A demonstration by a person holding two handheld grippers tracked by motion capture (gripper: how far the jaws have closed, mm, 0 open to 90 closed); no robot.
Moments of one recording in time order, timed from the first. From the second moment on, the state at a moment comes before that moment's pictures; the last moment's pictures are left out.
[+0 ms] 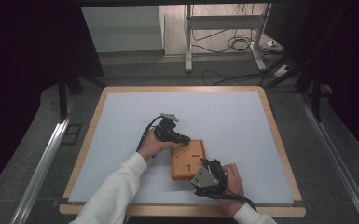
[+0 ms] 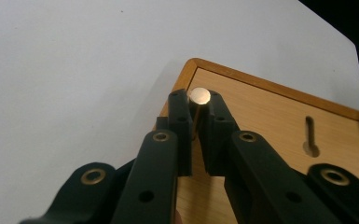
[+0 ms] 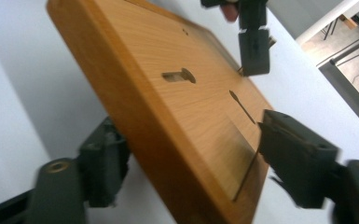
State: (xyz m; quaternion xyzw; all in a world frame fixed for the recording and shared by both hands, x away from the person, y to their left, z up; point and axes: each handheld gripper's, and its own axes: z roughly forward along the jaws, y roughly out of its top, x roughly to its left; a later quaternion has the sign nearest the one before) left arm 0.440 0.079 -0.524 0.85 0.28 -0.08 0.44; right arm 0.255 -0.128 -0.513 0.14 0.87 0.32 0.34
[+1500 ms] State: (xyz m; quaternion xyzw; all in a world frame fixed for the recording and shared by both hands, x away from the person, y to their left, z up) left arm 0.349 0.193 -0.523 0.82 0.35 0.05 0.44; right arm 0.282 -0.128 -0.464 0.14 0.88 0.32 0.32
